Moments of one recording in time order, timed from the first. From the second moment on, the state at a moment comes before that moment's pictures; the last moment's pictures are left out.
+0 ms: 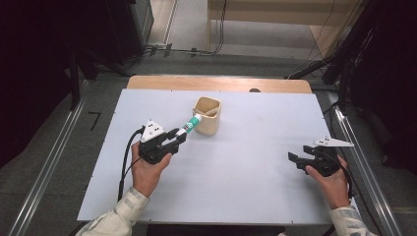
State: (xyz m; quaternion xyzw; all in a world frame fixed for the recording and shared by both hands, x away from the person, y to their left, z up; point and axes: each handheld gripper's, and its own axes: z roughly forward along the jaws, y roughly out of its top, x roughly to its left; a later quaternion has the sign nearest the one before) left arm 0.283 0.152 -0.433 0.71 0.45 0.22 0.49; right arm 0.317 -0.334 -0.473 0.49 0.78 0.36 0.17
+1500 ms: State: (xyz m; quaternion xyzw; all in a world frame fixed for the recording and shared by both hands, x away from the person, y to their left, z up) left arm 0.320 0.129 -0.419 0.71 0.45 0.23 0.49; right arm 0.317 -0.336 -0.472 0.49 0.77 0.36 0.17
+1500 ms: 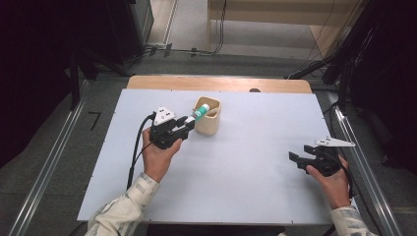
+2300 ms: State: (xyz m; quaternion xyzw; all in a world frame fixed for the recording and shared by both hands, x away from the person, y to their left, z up) left arm 0.347 0.114 -0.412 0.71 0.47 0.23 0.47; right arm 0.317 -0.337 -0.472 0.49 0.77 0.37 0.17
